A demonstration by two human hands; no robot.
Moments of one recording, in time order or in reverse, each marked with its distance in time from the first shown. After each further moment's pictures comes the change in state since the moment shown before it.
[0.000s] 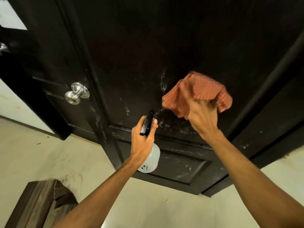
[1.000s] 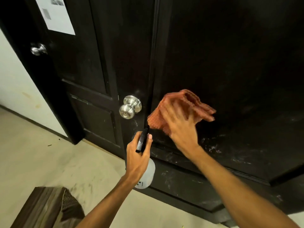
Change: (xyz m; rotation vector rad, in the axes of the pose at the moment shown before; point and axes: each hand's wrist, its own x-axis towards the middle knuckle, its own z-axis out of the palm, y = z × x) left_hand 0.054 -0.080 -0.185 -0.003 0.117 0.010; right_hand 0.077 -0.229 0.084 -0.113 -0.146 -0.269
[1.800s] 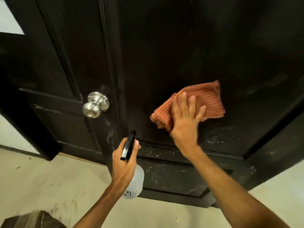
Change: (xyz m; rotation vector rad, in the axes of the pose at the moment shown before) left_hand -0.033 -0.014 0.026 -0.010 -0.110 -0.019; right_hand -0.075 0.049 0.010 0.056 0.092 0.399
